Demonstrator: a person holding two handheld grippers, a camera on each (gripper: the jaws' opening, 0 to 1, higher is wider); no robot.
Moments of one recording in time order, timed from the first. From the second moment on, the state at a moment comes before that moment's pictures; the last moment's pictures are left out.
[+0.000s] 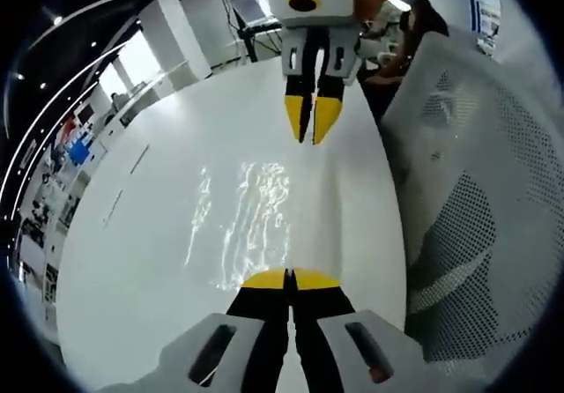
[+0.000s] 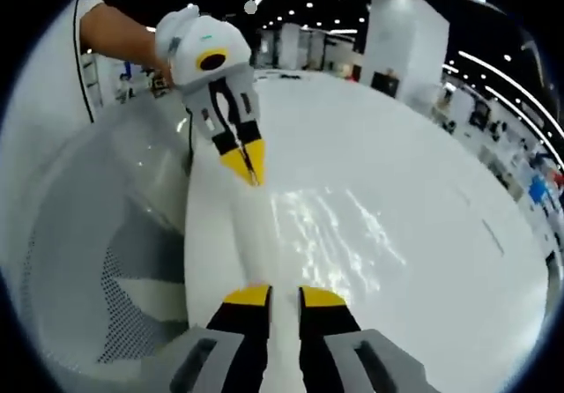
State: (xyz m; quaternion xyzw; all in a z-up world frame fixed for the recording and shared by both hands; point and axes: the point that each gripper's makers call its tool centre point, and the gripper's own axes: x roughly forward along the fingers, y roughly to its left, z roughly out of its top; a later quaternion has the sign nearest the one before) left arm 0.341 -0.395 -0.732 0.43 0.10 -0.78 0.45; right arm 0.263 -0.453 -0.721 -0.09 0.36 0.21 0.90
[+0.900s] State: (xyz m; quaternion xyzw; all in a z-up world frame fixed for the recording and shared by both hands) left arm 0.340 -0.399 -0.730 0.45 0.04 -0.78 0.43; right arm 0.288 -0.444 -0.722 -0.09 0.38 0.23 0.89
